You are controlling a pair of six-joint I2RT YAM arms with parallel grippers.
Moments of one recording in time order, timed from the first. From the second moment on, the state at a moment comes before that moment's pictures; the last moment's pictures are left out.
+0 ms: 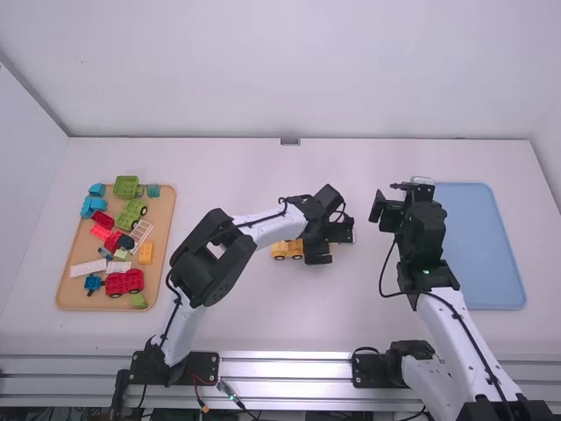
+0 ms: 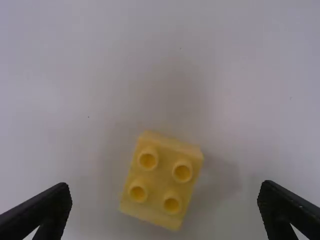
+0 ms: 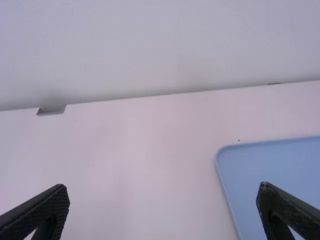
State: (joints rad) left arm -0.73 2.15 1.49 -0.55 0.16 0.75; right arm 0.08 1.02 0.52 0.13 0.11 0.08
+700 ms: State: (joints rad) left arm -0.31 1.89 1.54 -0.66 0.46 0.76; right arm 0.05 1.35 0.88 -0.18 -0.10 -0.19
